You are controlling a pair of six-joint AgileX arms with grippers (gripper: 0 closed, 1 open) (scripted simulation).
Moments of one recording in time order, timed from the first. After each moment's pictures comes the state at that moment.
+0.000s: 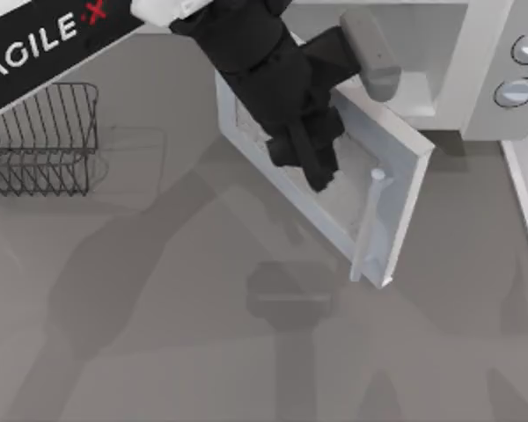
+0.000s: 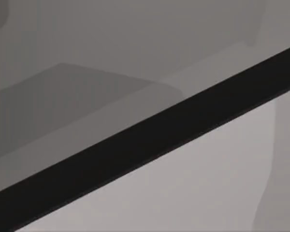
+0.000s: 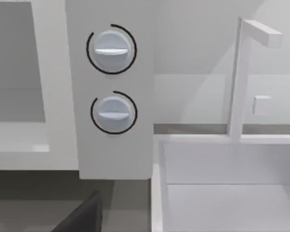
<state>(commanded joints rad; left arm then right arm) -0.68 2.00 1.91 -1.18 0.38 0.66 0.00 0.00 0.00 0.00 0.00 0.00</state>
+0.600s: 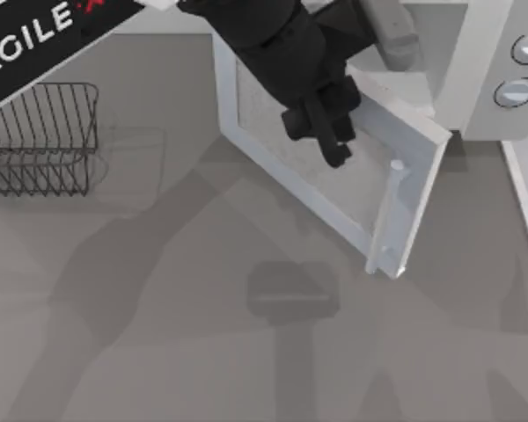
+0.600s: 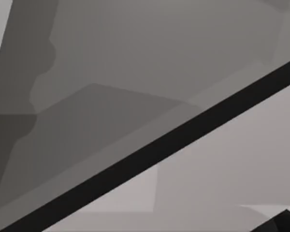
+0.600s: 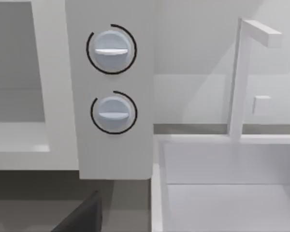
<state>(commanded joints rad) -0.68 1.99 1.98 -1.14 0.35 0.65 0.00 0.00 0.00 0.00 0.00 0.00</state>
